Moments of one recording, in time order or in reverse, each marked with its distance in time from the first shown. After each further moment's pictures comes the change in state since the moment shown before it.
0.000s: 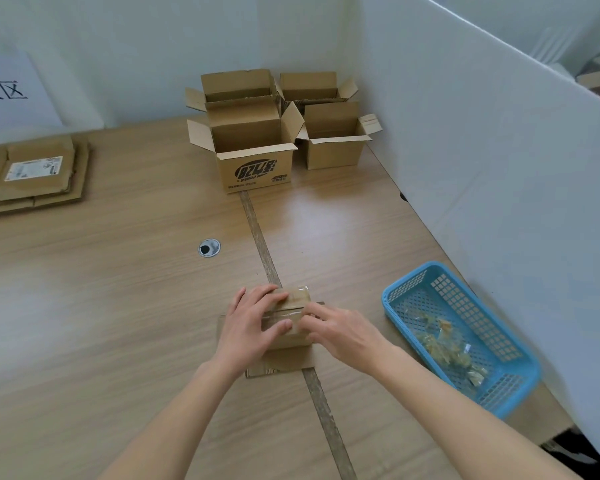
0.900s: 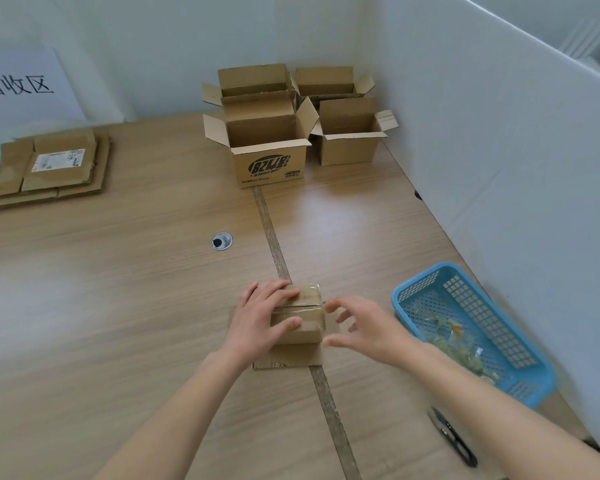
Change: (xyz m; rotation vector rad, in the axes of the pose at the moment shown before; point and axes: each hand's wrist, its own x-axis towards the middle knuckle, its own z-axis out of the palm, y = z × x) left_hand 0.000 0.004 -0.006 0.012 -0.061 0.007; right_hand -0.016 0.016 -0.013 0.542 -0.083 0.413
